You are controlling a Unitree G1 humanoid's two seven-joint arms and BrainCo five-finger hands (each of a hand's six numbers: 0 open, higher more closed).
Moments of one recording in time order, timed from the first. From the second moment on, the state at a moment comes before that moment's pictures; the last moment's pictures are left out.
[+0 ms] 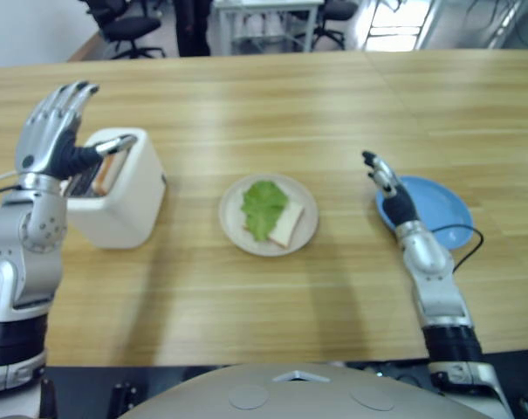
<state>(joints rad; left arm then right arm) -0.06 0.69 0.25 -0.22 0.74 0.10 -0.07 -0.04 -0.34 -0.12 0.08 -0.07 -0.22 0.12</state>
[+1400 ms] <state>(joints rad) -0.05 0.70 0.11 -0.02 0.74 0.17 0.05 -0.03 -0.36 -0.13 0.11 -0.09 -0.24 0.10</state>
